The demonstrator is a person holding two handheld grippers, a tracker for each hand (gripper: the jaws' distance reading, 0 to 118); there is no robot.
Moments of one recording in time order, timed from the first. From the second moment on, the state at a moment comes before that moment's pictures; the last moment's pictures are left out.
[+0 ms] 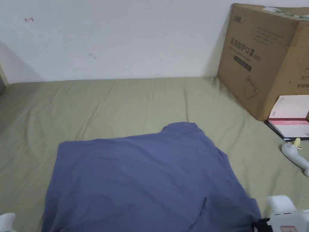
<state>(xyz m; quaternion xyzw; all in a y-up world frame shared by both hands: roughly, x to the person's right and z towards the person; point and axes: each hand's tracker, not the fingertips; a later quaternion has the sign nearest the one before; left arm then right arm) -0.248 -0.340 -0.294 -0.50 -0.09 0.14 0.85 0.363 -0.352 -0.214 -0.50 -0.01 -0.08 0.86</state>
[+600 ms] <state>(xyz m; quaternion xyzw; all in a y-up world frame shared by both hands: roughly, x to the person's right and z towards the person) -0.241 -0.352 -0.496 -0.43 -0.08 0.27 0.86 0.378 -0.360 -0.438 -0.38 -0.09 -0.20 0.90</state>
